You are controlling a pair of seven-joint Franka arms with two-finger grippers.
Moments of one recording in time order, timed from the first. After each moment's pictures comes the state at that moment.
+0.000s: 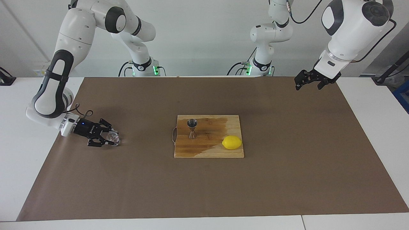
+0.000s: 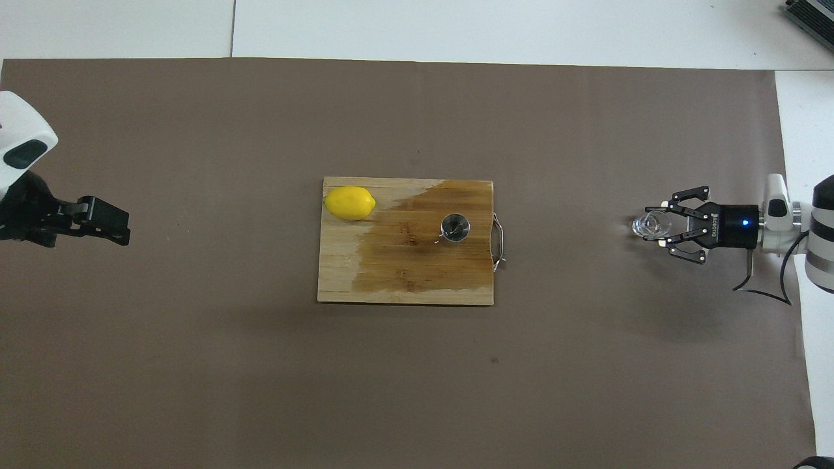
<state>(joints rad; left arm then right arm) 0.03 0.01 -0.11 -1.62 0.00 1.49 -0.04 -0.02 0.54 -0.45 -1.87 1.16 1.67 -2.49</state>
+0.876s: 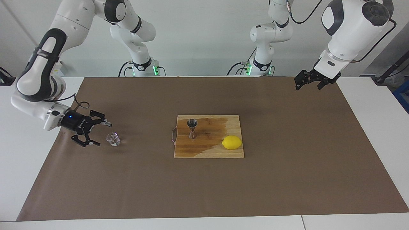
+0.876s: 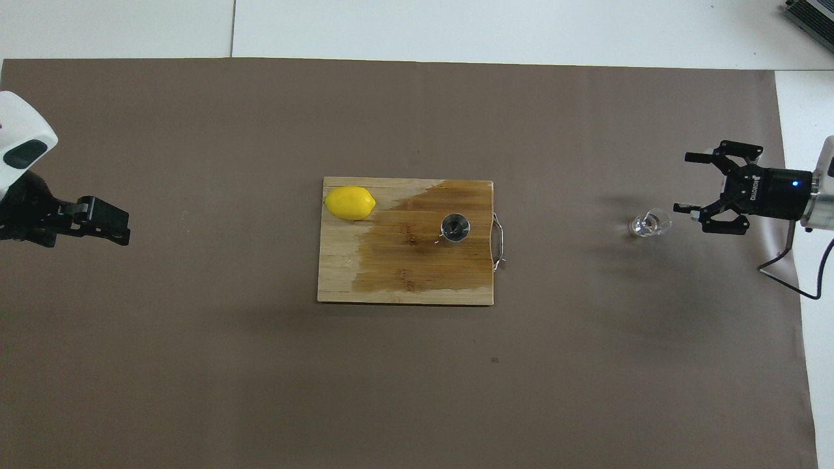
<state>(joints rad) 0.03 0.01 -0.11 -1.62 0.00 1.49 -0.04 -0.01 0.34 -0.42 -1.83 1.22 1.73 -2.04</state>
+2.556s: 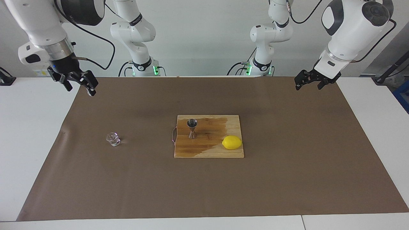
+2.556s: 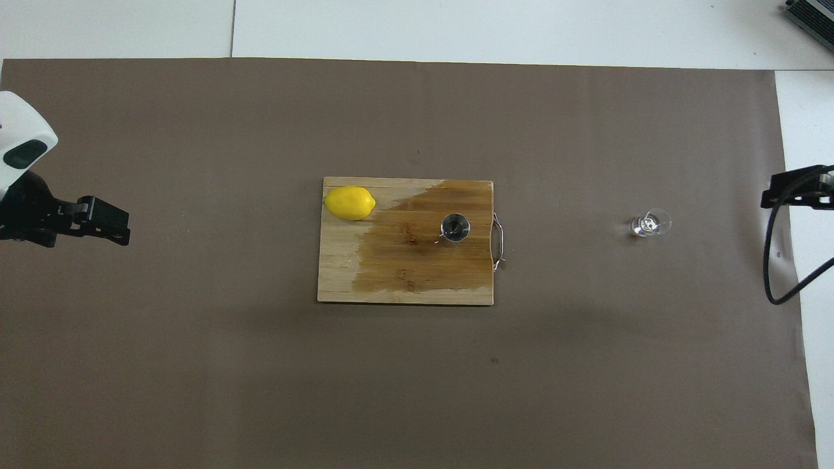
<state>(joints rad) 0.03 0.01 -0.11 -1.62 0.00 1.49 -0.04 -0.07 -0.06 -0.04 -1.65 -0.03 1.65 0.16</state>
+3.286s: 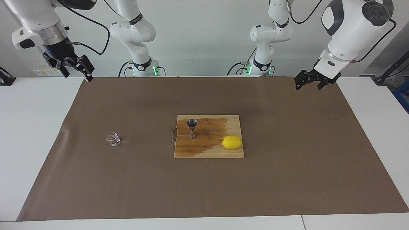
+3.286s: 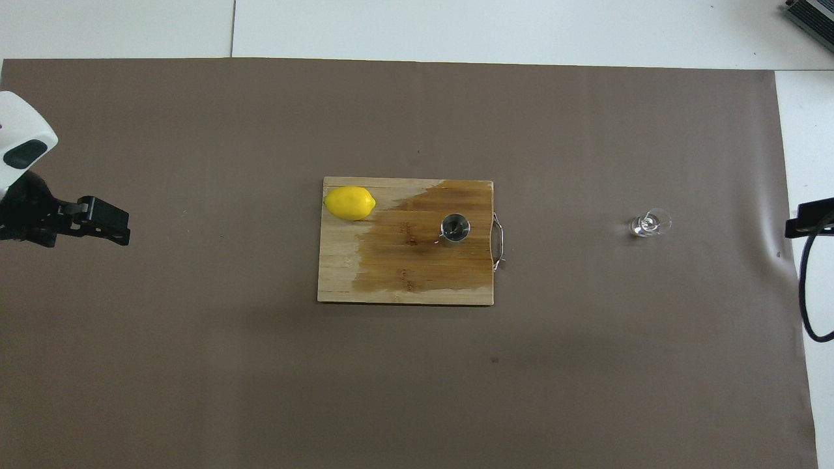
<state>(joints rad) 0.03 0.01 -0.11 -1.62 0.00 1.49 -0.04 -0.08 -0.10 -0.05 -1.65 -0.02 1.55 0.11</state>
